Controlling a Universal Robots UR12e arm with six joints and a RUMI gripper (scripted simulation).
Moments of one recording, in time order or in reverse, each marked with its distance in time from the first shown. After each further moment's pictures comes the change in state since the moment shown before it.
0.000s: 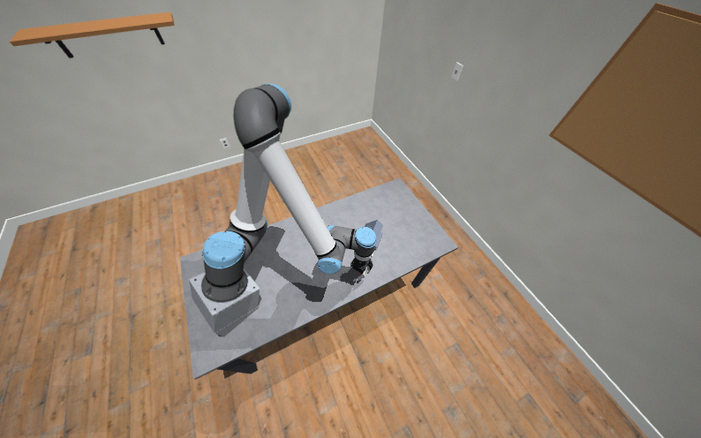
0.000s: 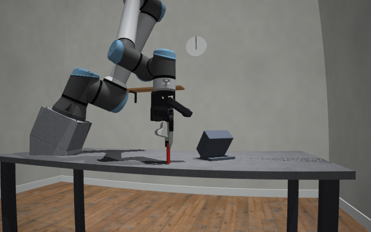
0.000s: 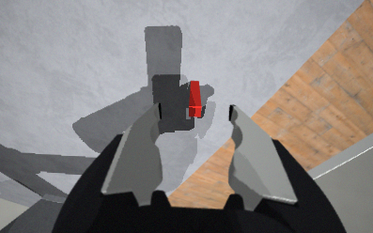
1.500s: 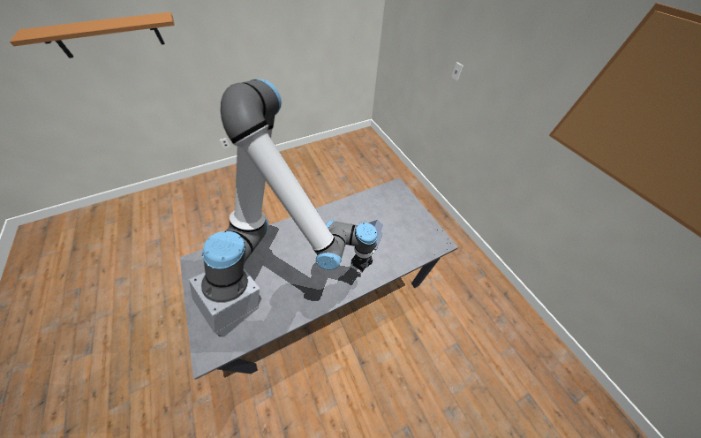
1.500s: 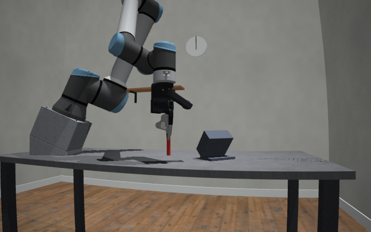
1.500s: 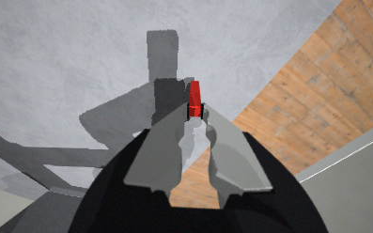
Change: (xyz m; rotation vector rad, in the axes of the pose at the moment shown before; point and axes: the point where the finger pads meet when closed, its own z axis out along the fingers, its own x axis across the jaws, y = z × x) arm 0.001 -0.001 -0.032 0.001 0.002 0.000
